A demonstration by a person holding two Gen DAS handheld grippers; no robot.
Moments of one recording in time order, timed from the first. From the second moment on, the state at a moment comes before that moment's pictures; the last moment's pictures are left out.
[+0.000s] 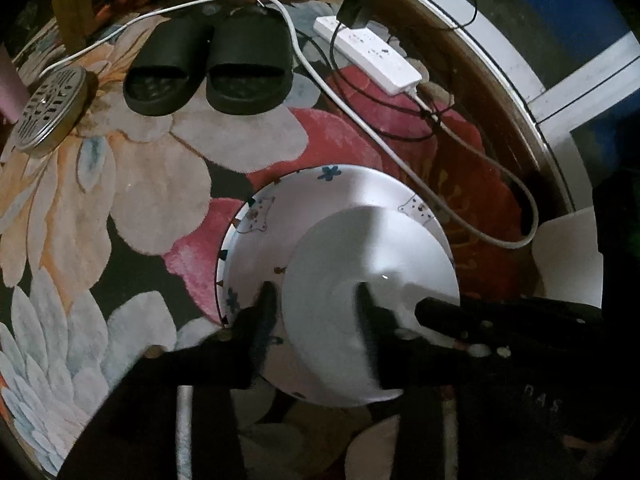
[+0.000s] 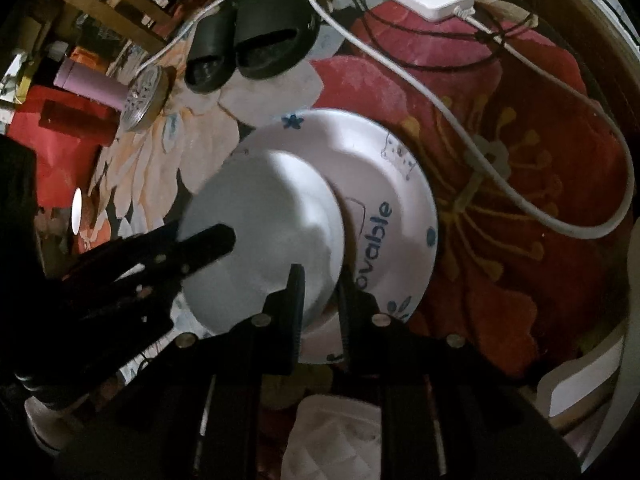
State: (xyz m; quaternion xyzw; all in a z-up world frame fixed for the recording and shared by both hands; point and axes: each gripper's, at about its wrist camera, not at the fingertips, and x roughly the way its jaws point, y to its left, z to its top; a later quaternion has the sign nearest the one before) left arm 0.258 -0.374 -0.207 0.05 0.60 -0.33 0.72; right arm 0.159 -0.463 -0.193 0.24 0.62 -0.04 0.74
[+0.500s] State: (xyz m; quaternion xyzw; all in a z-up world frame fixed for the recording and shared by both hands) left arm 0.269 -0.335 -0.197 0.03 0.59 -0.30 0.75; right arm 0.164 -0.466 -0.175 0.24 0.61 -0.05 0.75
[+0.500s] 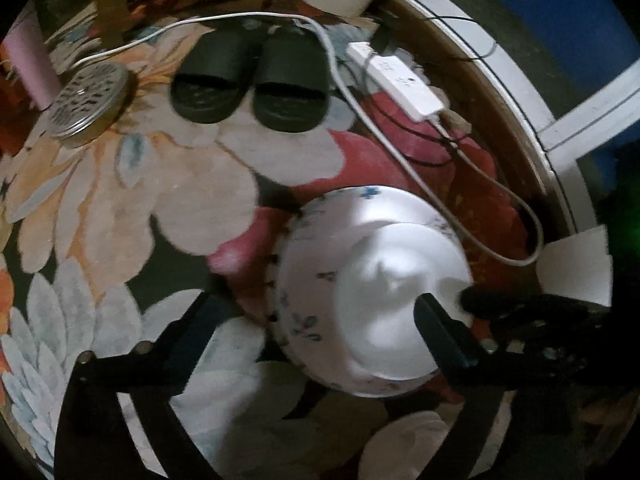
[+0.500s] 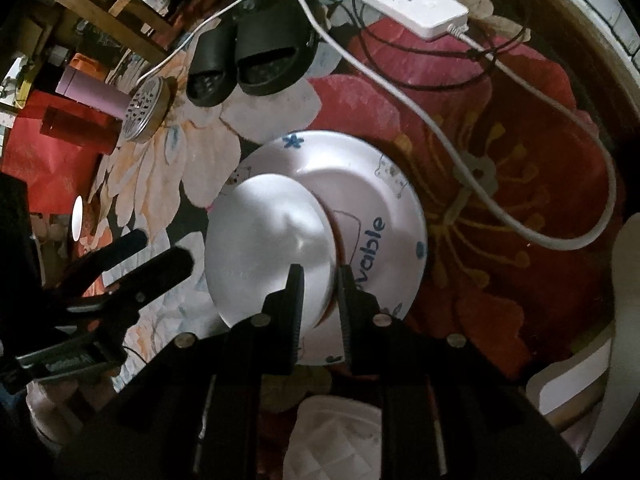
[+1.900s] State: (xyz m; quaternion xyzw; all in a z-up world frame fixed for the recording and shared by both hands) left arm 0.289 -0.245 -0.212 0.01 0.60 -0.23 0.77; right arm 0.193 -0.401 -0.161 0.15 0.60 -0.06 0.78
